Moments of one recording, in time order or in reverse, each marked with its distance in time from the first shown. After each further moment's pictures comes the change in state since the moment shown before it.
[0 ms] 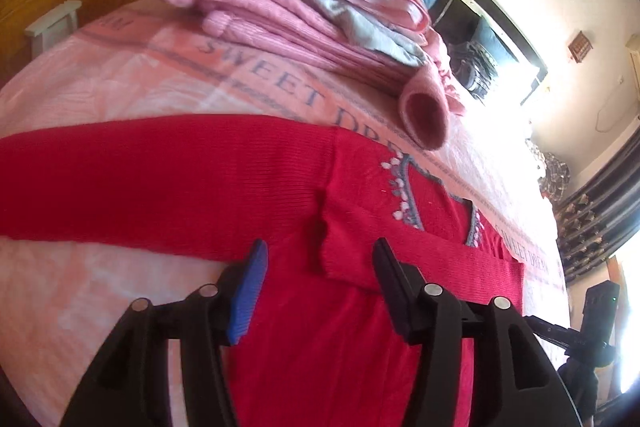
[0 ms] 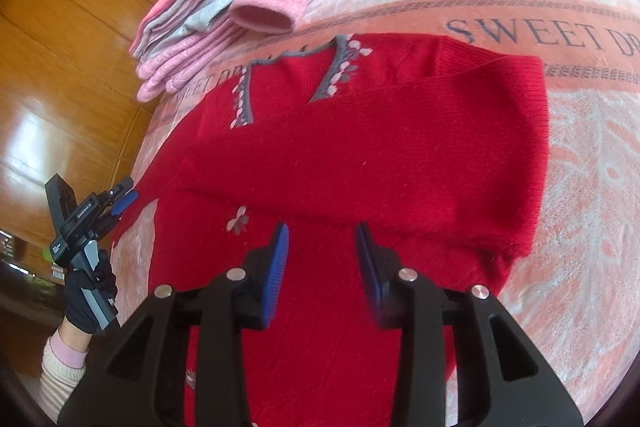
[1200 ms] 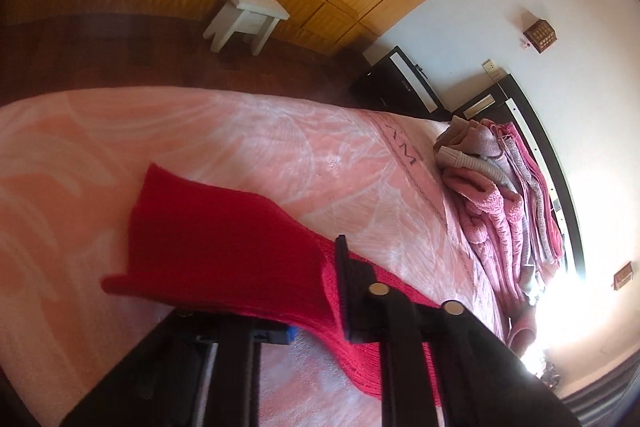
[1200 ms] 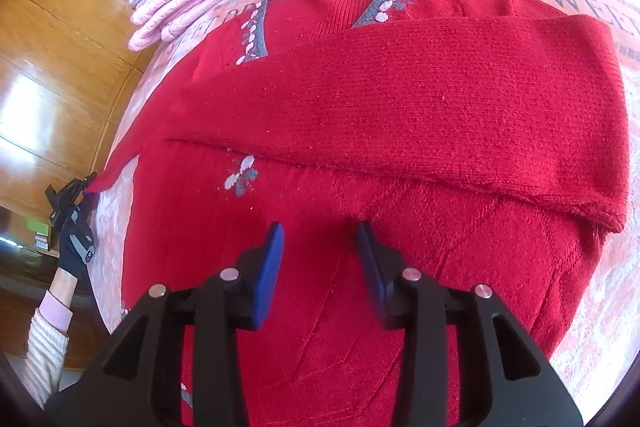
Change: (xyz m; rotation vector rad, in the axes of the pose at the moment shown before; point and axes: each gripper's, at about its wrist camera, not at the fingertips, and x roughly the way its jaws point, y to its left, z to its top) left arm -0.084 0.295 0.026 -0.513 -0.390 0.107; right arm 0.058 0.025 -0.021 -0.058 0.083 -0.045
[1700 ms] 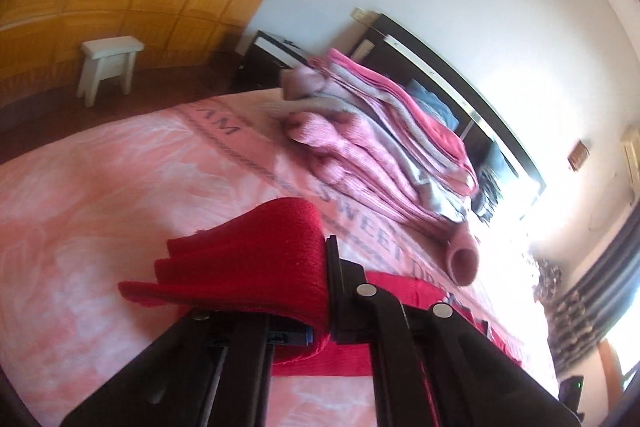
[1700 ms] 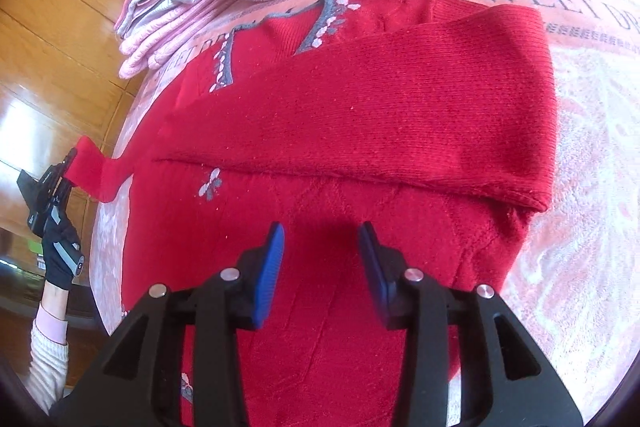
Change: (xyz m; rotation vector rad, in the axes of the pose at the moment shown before) left arm -0.012 -0.189 -0.084 0.407 0.076 -0.298; right arm -0.035 -0.036 -0.010 0.064 -0.060 -0.017
